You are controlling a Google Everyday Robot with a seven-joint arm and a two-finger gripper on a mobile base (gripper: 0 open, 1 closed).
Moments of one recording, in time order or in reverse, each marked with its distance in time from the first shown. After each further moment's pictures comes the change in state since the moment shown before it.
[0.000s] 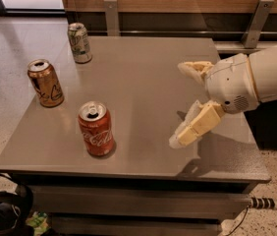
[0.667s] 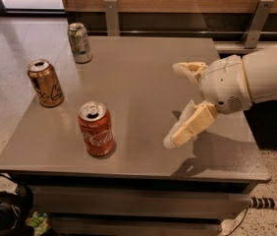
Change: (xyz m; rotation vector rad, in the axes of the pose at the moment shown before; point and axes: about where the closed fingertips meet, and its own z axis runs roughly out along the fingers) arm -0.004 0.002 0.009 -0.013 -0.029 0.002
